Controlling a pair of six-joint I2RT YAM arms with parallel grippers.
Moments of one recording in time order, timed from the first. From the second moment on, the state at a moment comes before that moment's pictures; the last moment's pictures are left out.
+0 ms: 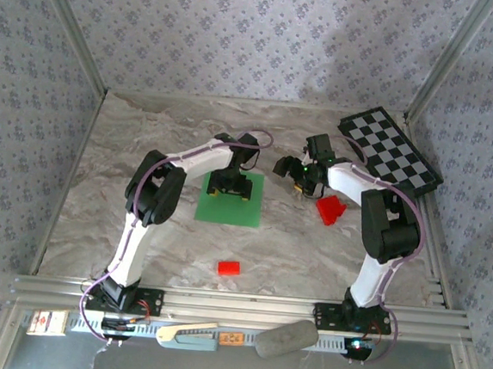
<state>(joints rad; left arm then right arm) -0.66 2.20 1.71 -1.05 -0.01 -0.57 0.31 1.82 1.15 -0.33 -0.34 0.69</state>
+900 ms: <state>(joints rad) -0.61 1.89 1.49 -0.74 0.28 -0.63 0.28 1.72 1.05 -0.18 -0.40 0.71</state>
